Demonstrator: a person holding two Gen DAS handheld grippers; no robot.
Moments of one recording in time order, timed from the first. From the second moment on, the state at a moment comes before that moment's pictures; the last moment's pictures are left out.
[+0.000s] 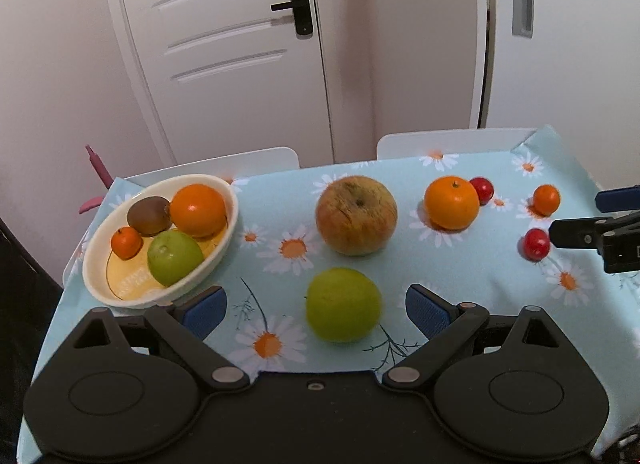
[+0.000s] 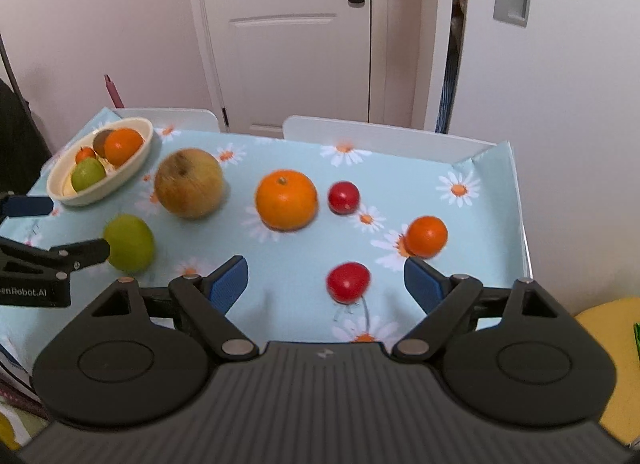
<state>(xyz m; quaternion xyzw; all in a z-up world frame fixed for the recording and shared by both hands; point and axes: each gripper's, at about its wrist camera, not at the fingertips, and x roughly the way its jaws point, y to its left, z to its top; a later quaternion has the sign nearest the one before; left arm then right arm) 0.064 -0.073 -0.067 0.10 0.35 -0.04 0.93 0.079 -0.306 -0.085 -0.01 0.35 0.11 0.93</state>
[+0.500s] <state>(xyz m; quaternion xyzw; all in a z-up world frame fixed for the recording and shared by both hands) 0.087 -0.093 -0.118 0.11 0.36 -0.02 0.93 0.102 -0.322 -0.132 0.00 0.36 0.12 0.93</state>
